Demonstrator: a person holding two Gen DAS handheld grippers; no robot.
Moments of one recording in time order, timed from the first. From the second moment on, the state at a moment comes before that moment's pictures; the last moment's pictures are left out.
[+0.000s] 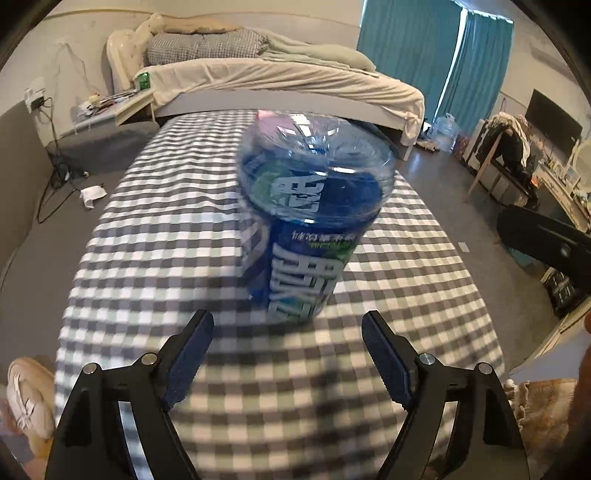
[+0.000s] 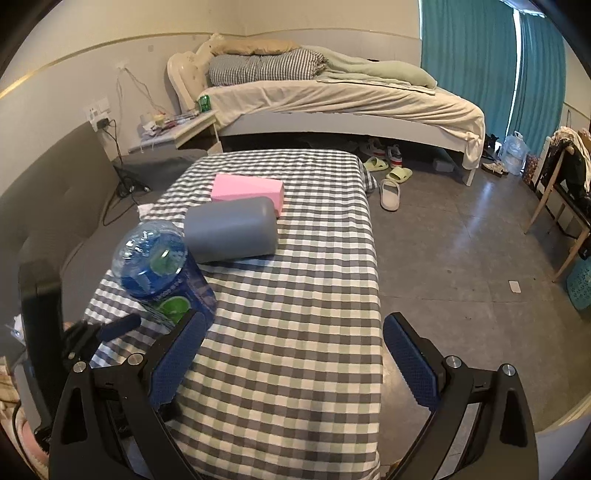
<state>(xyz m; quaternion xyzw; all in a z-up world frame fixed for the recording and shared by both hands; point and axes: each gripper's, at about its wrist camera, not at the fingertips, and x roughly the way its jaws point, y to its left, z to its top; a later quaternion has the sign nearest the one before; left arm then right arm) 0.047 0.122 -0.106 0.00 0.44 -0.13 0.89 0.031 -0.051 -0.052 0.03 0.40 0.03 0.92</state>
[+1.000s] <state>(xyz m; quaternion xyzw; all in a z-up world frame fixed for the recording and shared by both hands) -0.012 0.193 -0.022 0.01 0.27 -0.05 0.96 -0.030 -0.019 -0.028 0.05 0.31 0.04 0.95</state>
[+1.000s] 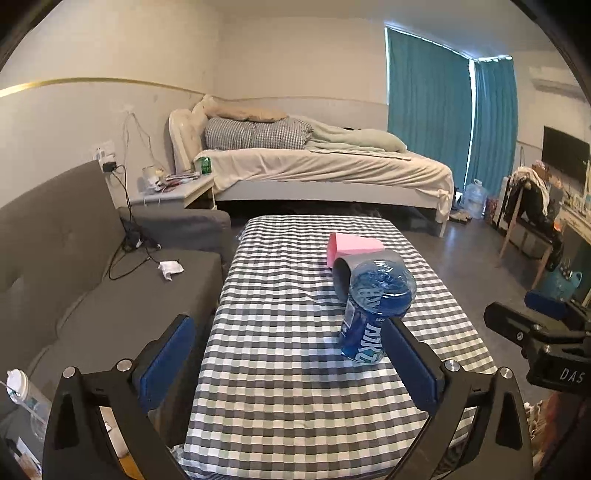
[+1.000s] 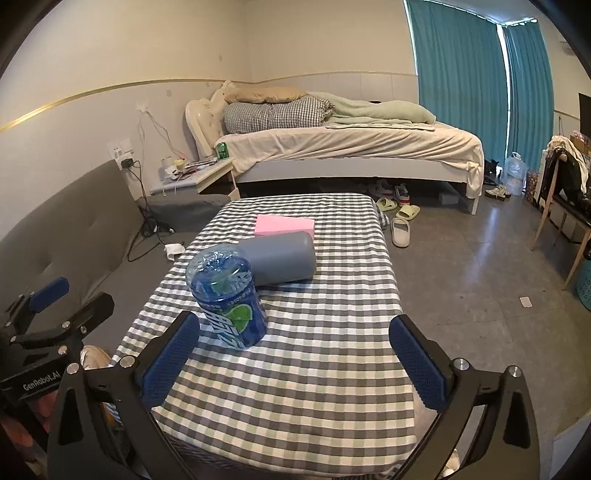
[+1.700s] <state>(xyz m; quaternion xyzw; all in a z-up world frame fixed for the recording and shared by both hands) -0.013 0.194 -0.025 -0.01 0.28 -0.06 0.96 -0.032 -0.011 -0.031 0.01 0.31 0.03 0.95</state>
